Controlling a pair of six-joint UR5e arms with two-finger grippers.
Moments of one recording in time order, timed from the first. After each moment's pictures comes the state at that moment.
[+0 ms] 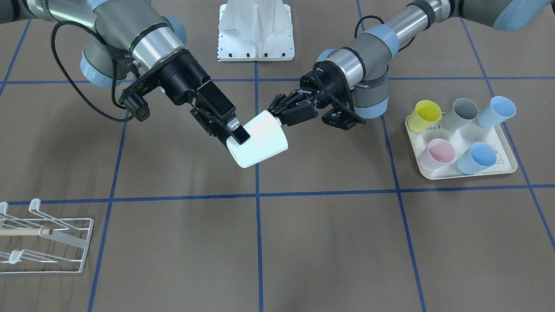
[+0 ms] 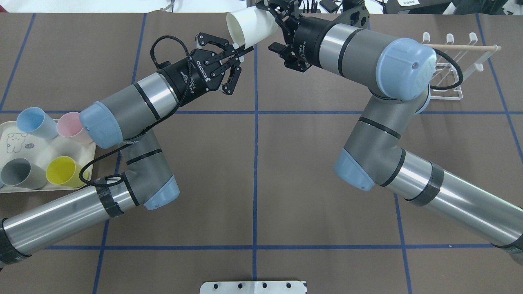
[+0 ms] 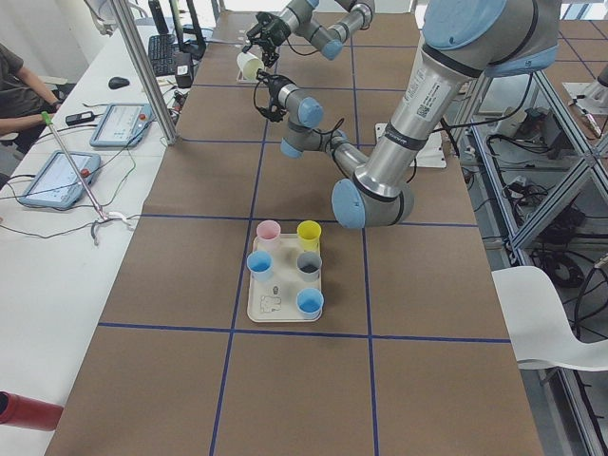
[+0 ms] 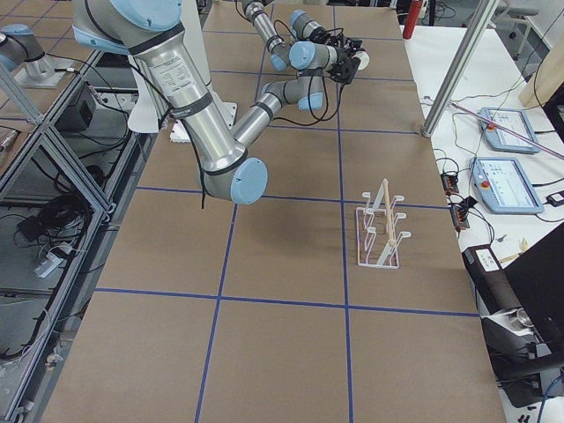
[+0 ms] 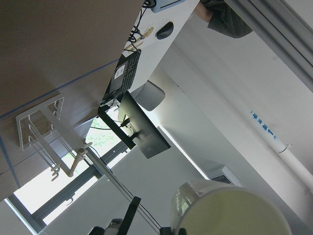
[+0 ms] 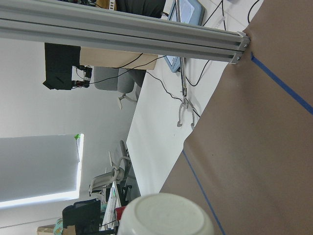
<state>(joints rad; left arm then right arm) -0.60 -2.24 -1.38 -3.24 -1.40 -2.82 0.70 -0.93 1.66 -0.60 1.52 2.12</state>
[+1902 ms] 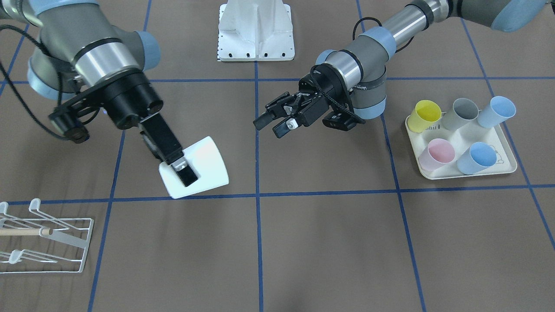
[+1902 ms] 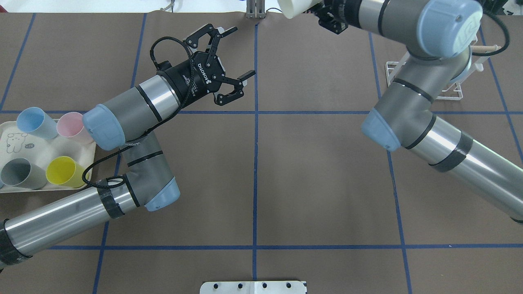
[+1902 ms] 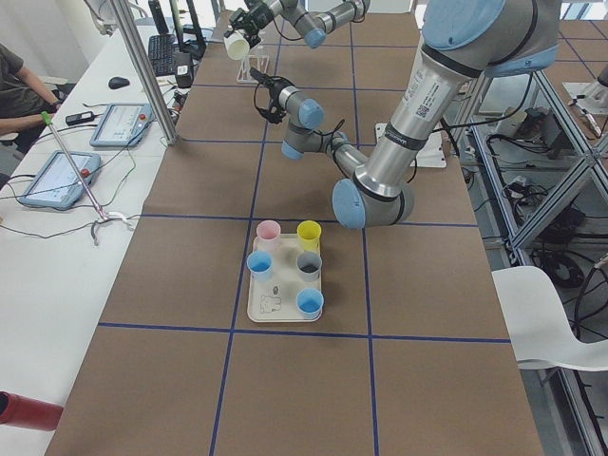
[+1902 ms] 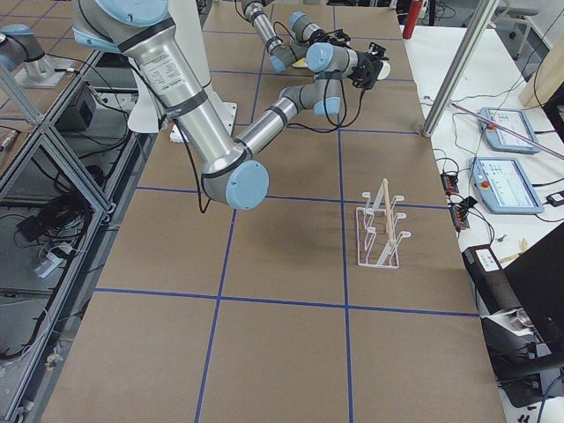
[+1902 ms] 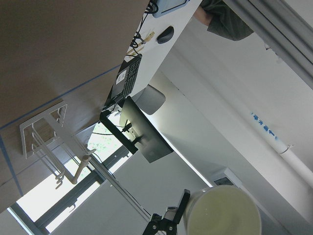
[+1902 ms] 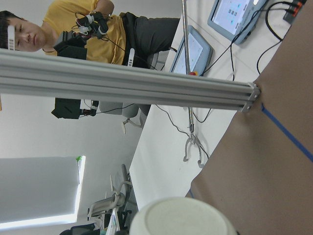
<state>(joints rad) -0.60 -2.24 -1.37 -3.24 -1.39 -2.70 0.89 -0.98 1.63 -0.61 1.62 2.07</state>
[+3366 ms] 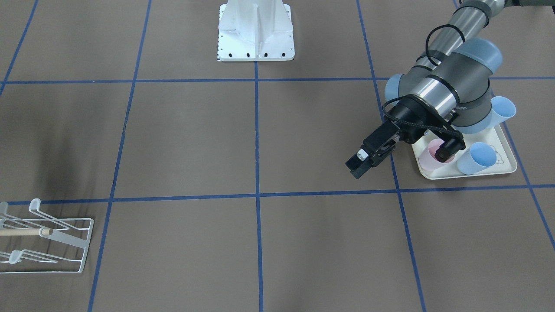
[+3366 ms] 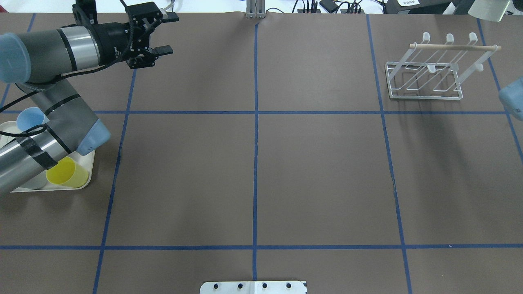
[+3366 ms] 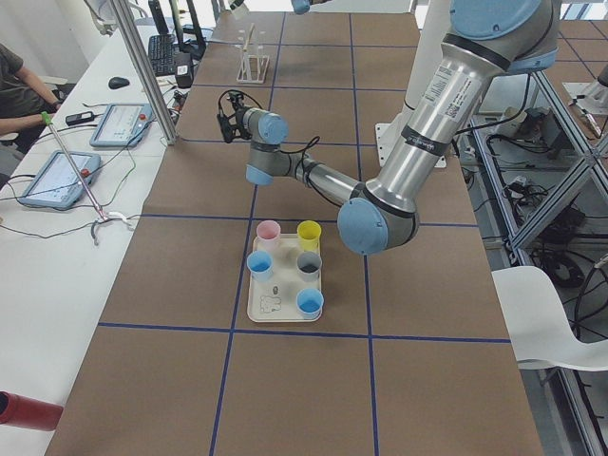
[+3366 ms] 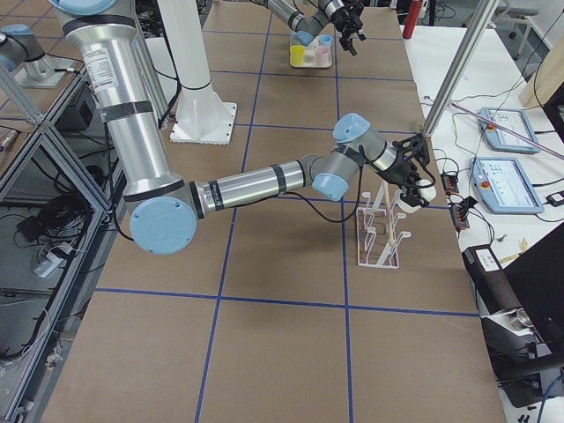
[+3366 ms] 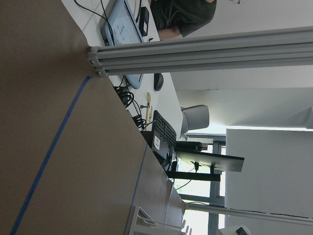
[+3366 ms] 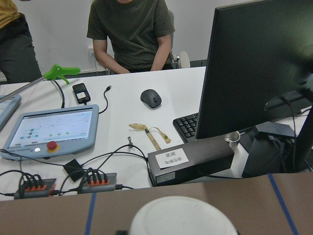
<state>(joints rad) -0.89 -2.08 -1.39 -3.06 -1.84 -2.00 1.25 -1.30 1.53 -0.79 1.67 0.80</state>
